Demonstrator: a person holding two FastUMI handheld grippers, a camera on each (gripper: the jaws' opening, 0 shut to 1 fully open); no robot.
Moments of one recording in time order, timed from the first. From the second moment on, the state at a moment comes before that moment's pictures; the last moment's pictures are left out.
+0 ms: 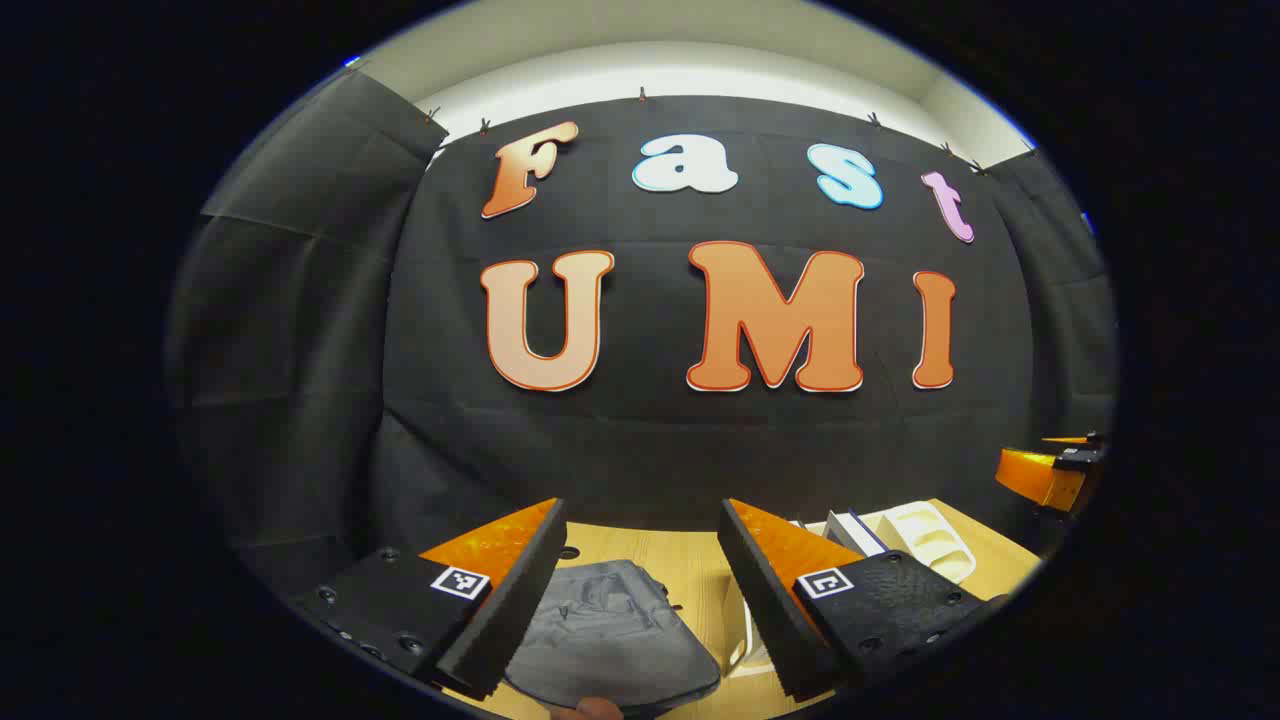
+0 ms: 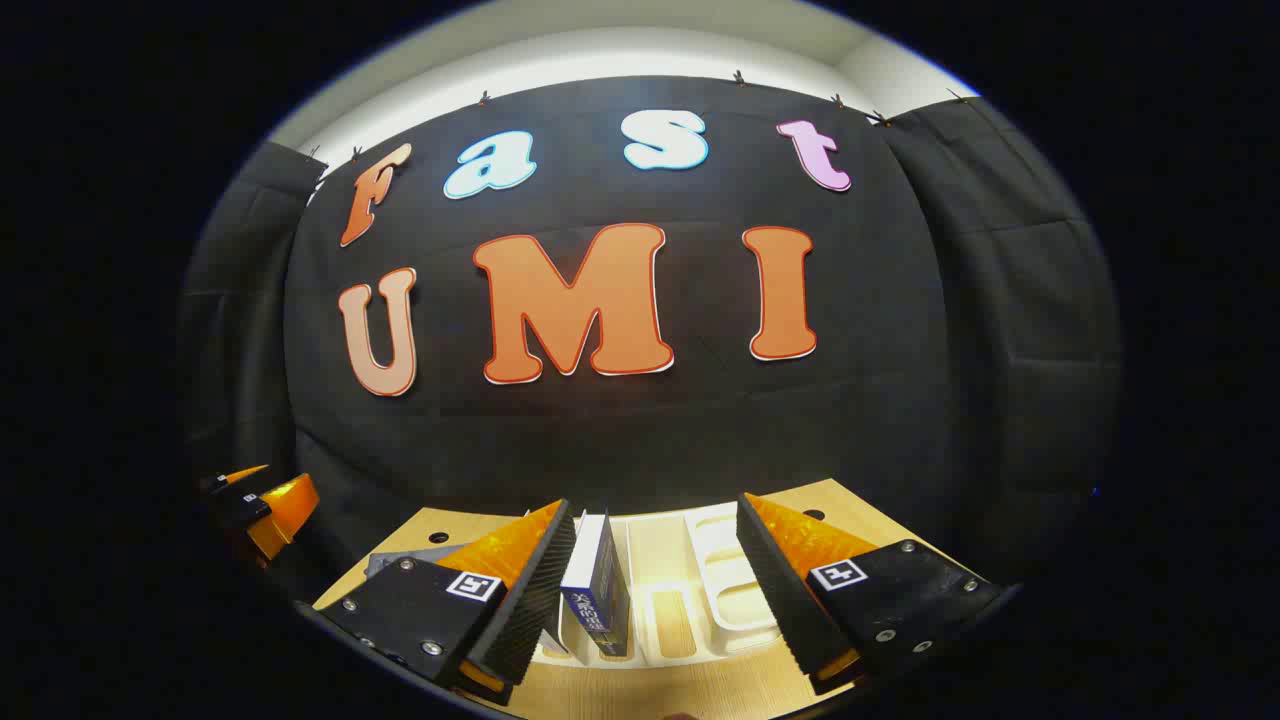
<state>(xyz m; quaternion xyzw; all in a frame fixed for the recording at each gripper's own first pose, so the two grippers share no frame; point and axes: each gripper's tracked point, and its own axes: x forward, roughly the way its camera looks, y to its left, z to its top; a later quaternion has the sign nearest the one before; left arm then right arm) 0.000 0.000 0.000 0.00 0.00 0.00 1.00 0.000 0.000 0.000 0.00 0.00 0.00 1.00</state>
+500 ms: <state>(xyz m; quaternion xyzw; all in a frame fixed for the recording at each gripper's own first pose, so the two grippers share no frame) 0.017 0.008 -0.013 0.01 0.02 0.01 1.00 0.013 0.007 -0.014 -0.02 0.02 -0.01 1.00</state>
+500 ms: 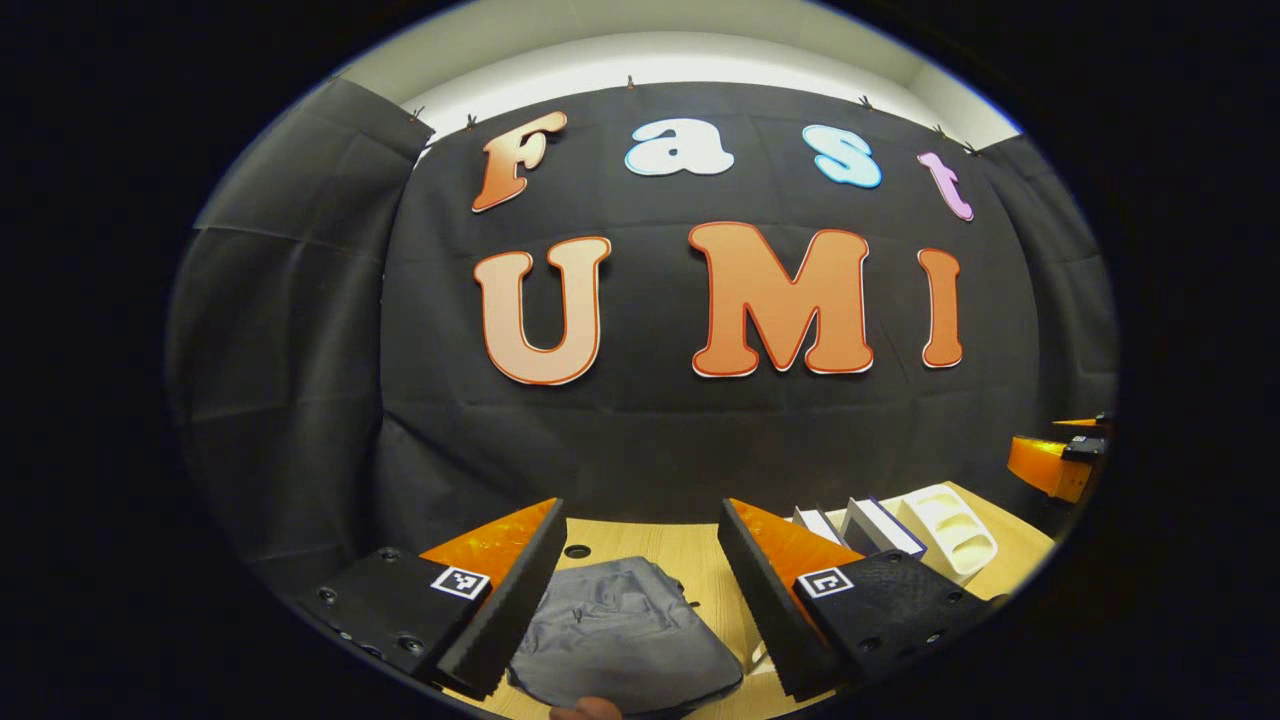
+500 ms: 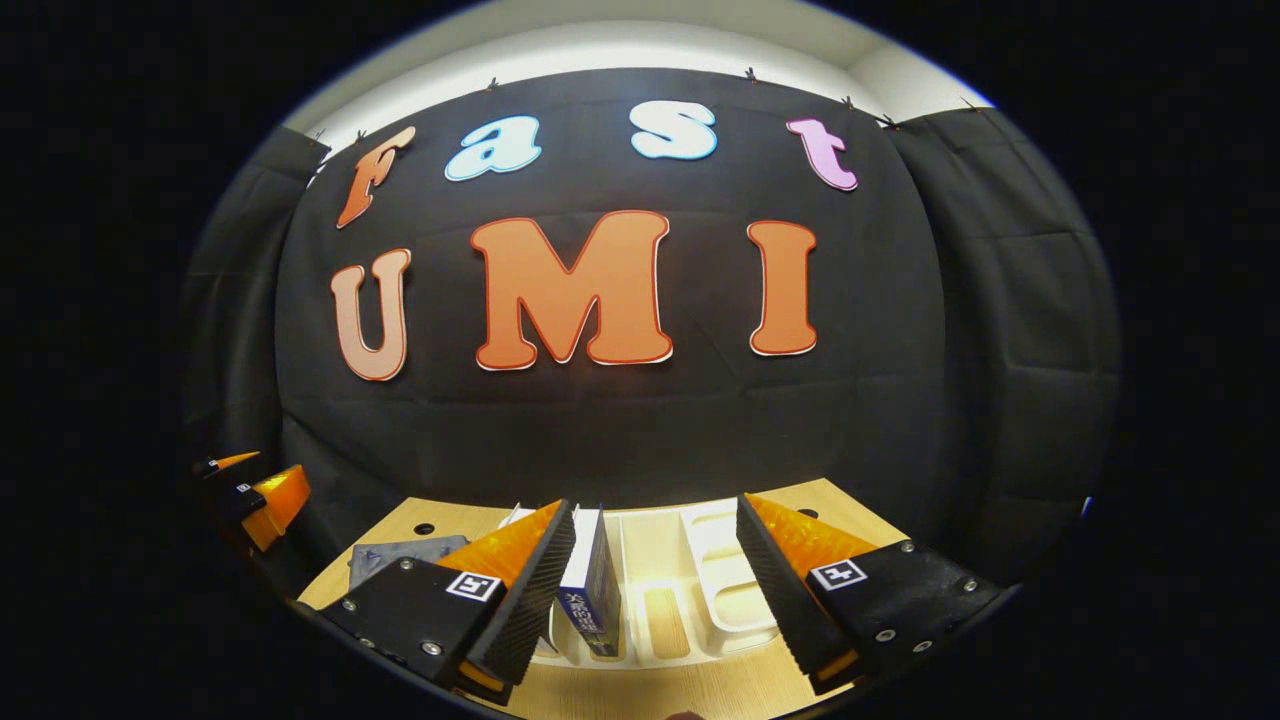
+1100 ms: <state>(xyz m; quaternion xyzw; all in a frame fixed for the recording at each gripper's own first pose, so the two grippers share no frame) 0.007 0.019 -0.012 0.05 0.00 0.01 1.00 -0.003 0.012 -0.023 -0.03 0.03 0.00 1.00</state>
